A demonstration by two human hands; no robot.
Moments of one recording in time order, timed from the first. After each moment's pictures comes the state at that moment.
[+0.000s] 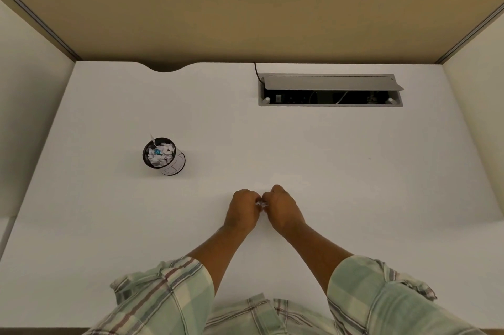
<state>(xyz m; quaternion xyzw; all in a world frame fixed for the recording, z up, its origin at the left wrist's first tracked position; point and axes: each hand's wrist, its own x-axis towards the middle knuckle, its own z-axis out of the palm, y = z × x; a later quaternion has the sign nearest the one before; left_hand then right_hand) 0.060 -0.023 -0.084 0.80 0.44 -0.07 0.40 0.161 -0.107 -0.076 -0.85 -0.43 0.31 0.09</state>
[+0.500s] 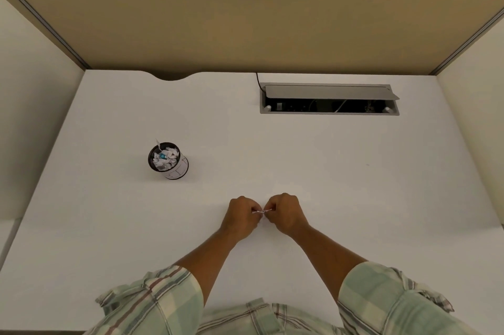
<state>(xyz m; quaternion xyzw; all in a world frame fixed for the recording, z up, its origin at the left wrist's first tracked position) 0.040 -0.020 -0.066 0.76 0.44 -0.06 0.48 0.171 -0.108 -0.055 -0.83 -0.36 0.38 0.18</state>
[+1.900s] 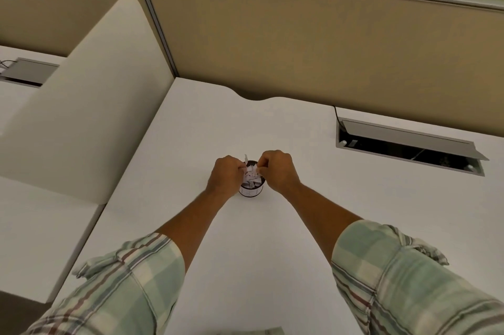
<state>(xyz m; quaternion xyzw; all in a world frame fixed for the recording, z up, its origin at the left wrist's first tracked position) -0.090 0.219 0.006 0.78 0.52 0.07 0.35 0.058 0.156 0.026 -0.80 -0.48 0.30 0.21</state>
